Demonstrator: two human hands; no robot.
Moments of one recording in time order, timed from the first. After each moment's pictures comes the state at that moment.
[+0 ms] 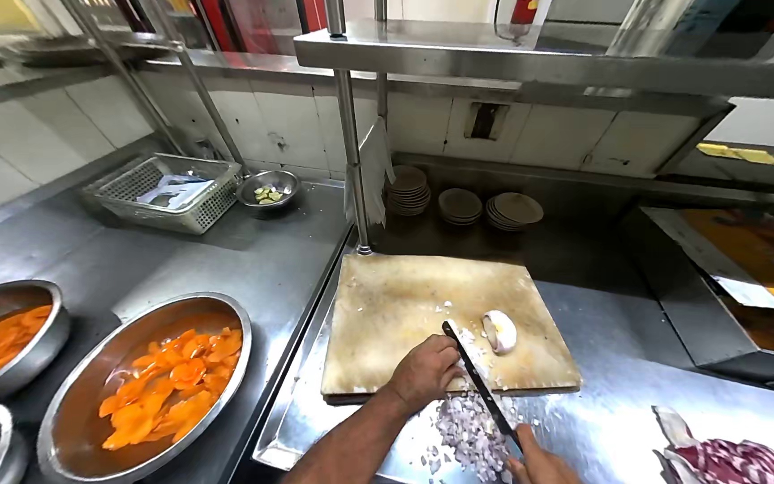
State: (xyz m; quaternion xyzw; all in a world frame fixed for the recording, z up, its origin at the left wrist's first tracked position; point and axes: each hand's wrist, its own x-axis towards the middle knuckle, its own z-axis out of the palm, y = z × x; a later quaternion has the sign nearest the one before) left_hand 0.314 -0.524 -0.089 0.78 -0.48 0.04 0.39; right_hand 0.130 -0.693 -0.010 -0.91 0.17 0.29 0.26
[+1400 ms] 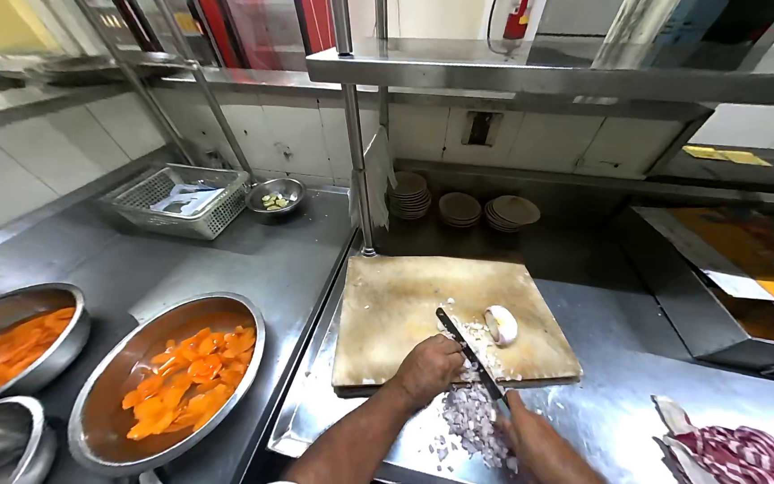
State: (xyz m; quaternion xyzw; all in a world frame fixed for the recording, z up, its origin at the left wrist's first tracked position) left_hand 0.314 -0.519 -0.093 0.78 -0.54 0.05 0.32; right_hand 0.157 -0.692 -0.030 -0.91 0.20 0.28 0.24
